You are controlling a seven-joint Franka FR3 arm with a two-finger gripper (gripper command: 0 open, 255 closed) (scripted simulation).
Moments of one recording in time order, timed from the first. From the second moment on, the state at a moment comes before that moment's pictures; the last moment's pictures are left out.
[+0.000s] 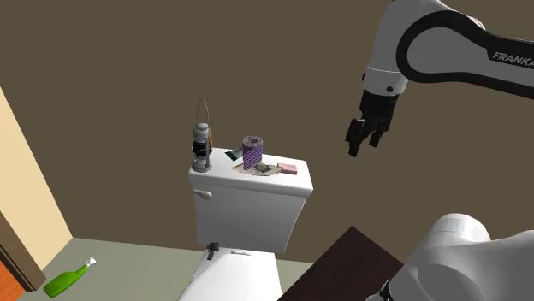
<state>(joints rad) 0.02 -0.80 0.01 -2.32 -0.10 1.44 0.15</state>
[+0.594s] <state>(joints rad) 0.04 -0.62 0.13 -2.34 -0.24 1.66 0.17</state>
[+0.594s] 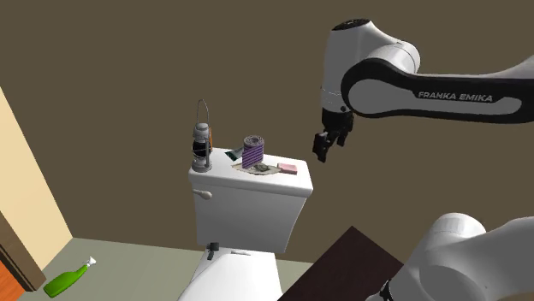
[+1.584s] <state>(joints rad) 0.02 -0.07 0.36 -2.22 -0.79 1.92 0.42</state>
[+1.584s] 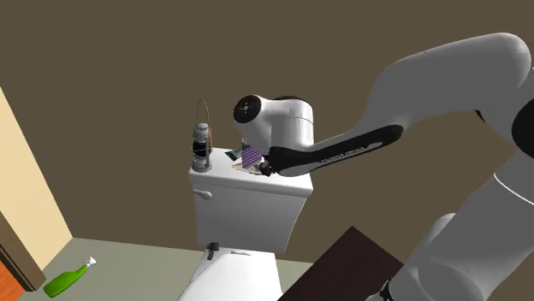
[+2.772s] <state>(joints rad) 0.12 0.42 0.35 -2.00 -1.29 1.85 0.64</state>
